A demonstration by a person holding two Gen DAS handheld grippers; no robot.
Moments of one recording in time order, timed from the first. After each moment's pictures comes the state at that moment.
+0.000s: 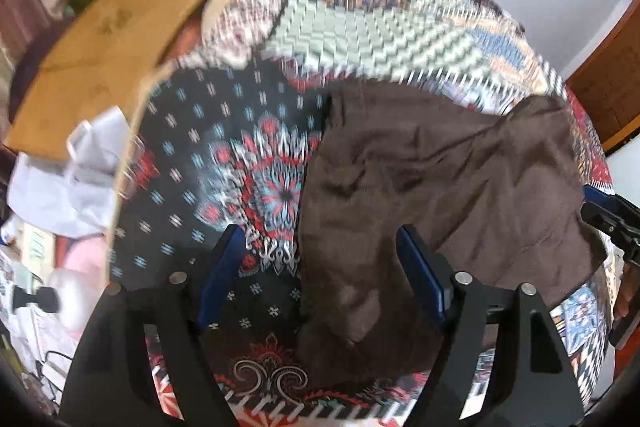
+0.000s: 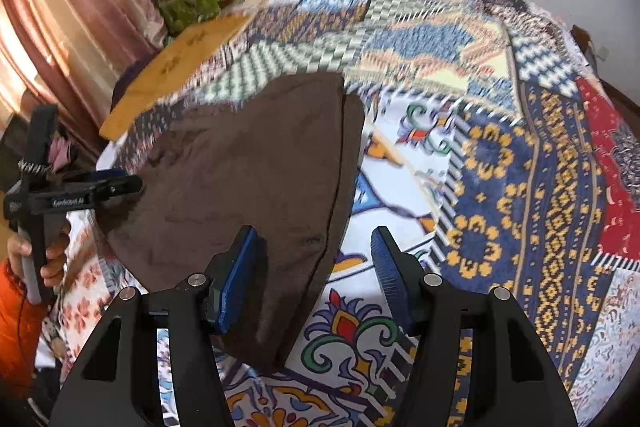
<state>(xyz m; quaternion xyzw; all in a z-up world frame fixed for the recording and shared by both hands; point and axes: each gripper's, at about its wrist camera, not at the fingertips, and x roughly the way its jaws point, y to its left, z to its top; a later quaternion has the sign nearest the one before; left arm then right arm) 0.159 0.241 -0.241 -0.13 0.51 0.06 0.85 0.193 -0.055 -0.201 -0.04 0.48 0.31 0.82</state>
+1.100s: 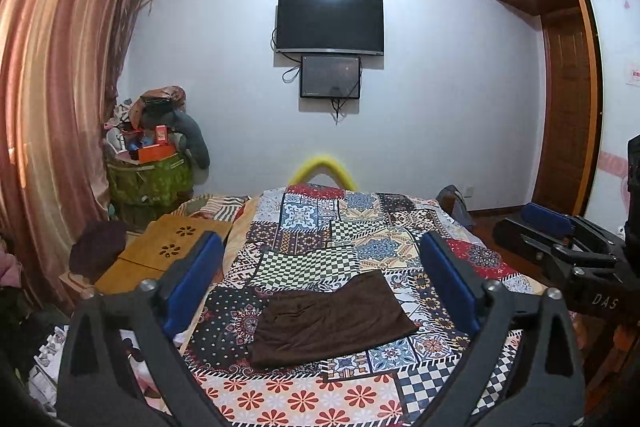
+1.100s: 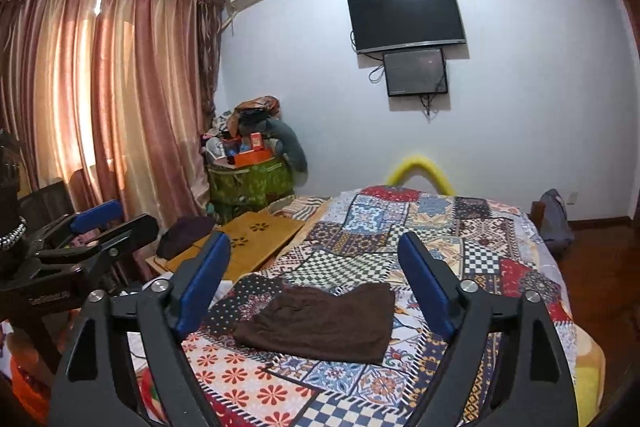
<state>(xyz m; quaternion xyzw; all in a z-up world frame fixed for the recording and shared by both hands) -0.071 0.075 0.001 -0.01 0.11 0.09 0.99 -0.008 -0.096 -0.008 0.01 0.13 0.33 0.94</state>
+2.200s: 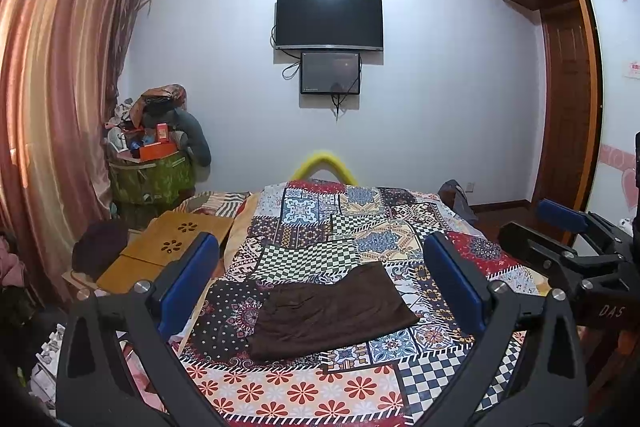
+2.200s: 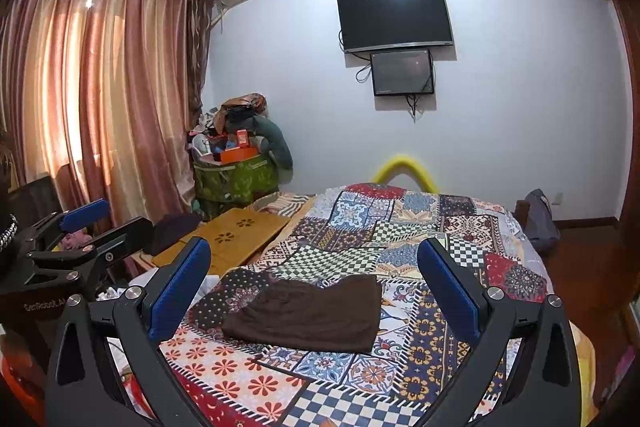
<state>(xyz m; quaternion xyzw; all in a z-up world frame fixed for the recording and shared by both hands) -0.075 0.072 -0.009 -0.01 0.12 0.08 0.99 -0.026 -0.096 -0.013 0.00 0.13 0.30 0.94</state>
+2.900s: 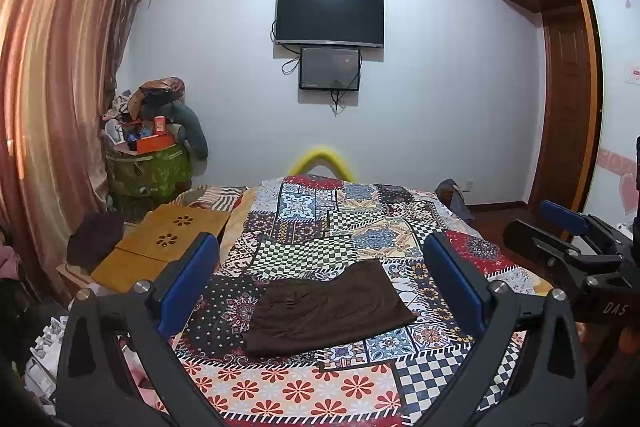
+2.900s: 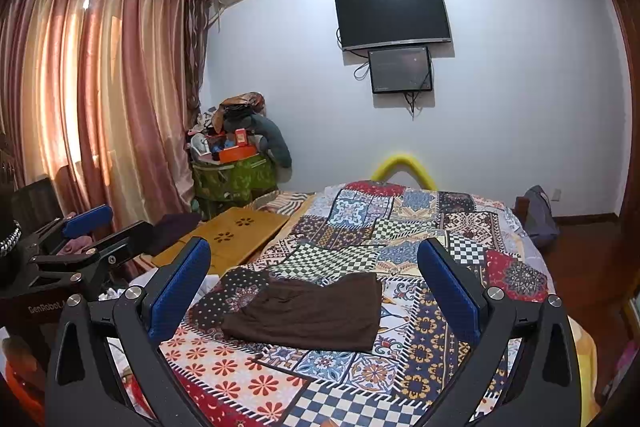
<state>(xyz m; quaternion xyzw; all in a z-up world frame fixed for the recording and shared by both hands) -0.070 0.083 -0.014 -0.02 0.13 0.08 0.99 -0.028 -0.094 -0.012 0.01 0.14 0.30 0.94</state>
